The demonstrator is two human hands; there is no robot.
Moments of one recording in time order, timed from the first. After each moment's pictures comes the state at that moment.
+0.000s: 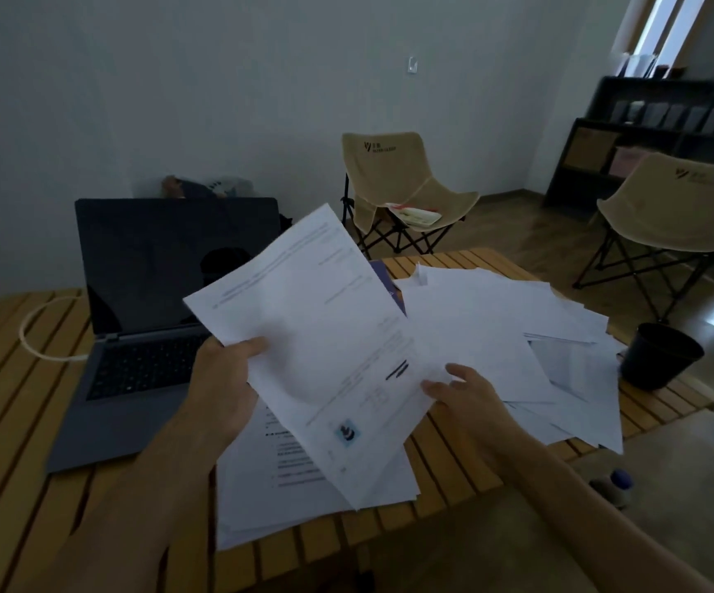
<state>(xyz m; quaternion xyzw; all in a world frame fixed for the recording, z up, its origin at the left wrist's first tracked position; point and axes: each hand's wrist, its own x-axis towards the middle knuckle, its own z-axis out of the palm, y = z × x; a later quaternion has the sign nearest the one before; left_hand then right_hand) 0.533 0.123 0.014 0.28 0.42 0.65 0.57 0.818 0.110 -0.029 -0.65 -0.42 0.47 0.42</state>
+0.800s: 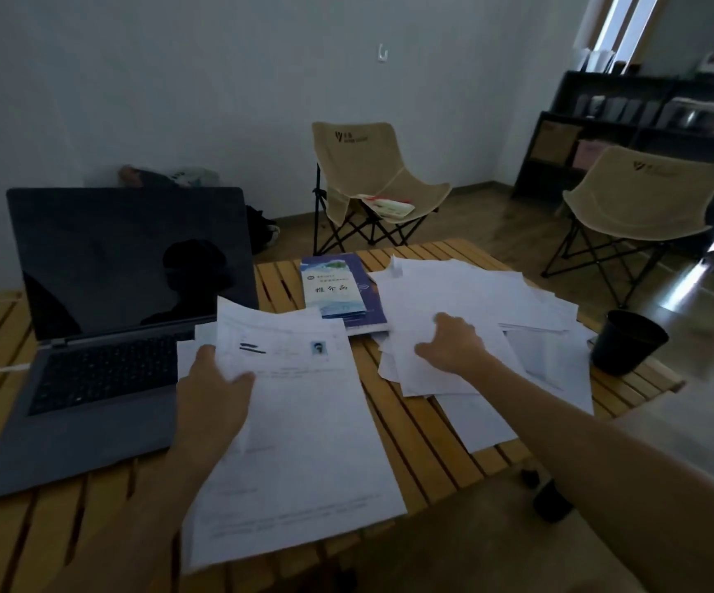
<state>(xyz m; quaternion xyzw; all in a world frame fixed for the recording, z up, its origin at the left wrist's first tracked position) 0.542 0.137 -0.033 0.52 0.70 0.41 0.26 0.850 0.201 -0.014 -0.79 -0.59 0.11 0.11</state>
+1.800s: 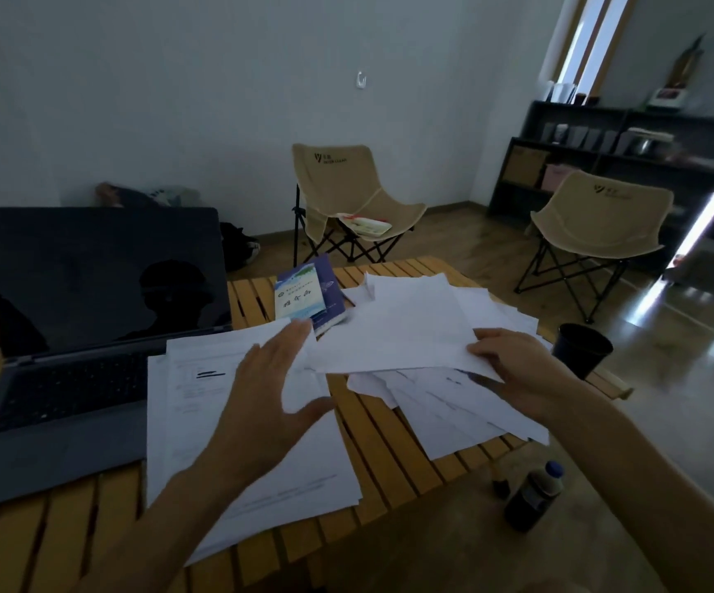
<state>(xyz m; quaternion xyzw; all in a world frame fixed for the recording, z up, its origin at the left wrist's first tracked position) 0.604 0.105 -0.006 0.78 0.46 0.39 0.15 0.900 0.088 0.067 -0.62 -0.33 0.49 0.51</state>
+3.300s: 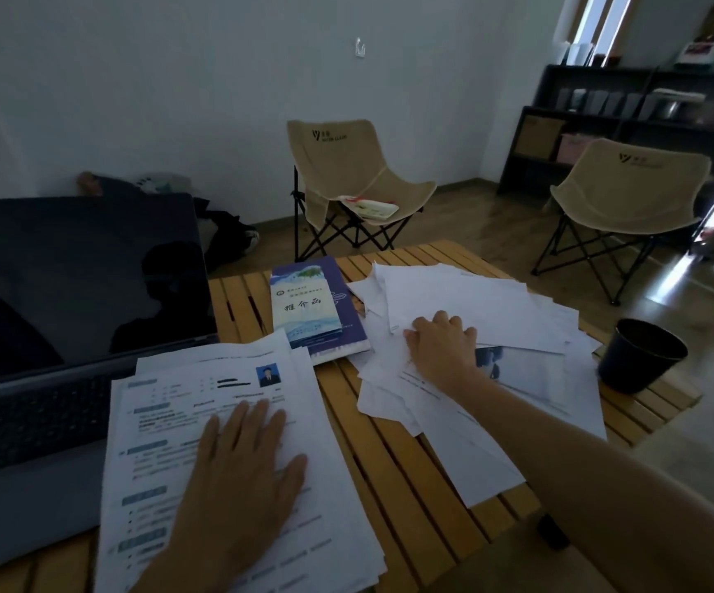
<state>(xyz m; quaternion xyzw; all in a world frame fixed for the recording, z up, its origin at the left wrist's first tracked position) 0.592 0.152 -0.108 0.78 0.62 0.05 -0.02 0.892 0.280 -0.065 -0.76 -0.64 -0.10 0.08</state>
